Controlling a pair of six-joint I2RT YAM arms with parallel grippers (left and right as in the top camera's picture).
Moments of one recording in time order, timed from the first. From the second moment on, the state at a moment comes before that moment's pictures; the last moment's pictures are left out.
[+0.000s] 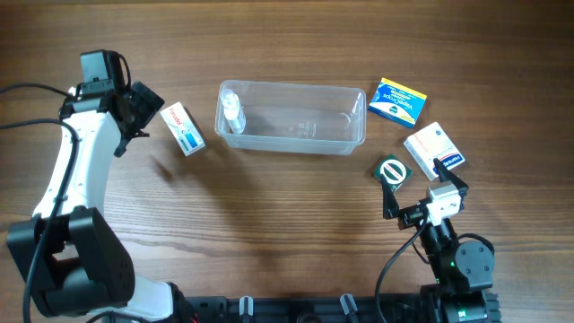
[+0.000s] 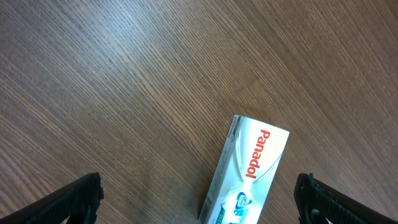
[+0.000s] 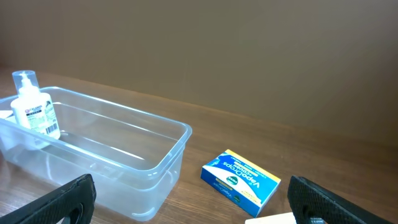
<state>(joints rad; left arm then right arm) 0.17 1.68 1.25 -0.72 -0.11 -0.72 0.12 0.02 0.01 0.01 -0.14 -0.12</state>
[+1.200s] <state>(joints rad) 0.17 1.68 1.25 -0.72 -0.11 -0.72 0.12 0.66 0.73 -0.59 0.00 0.05</state>
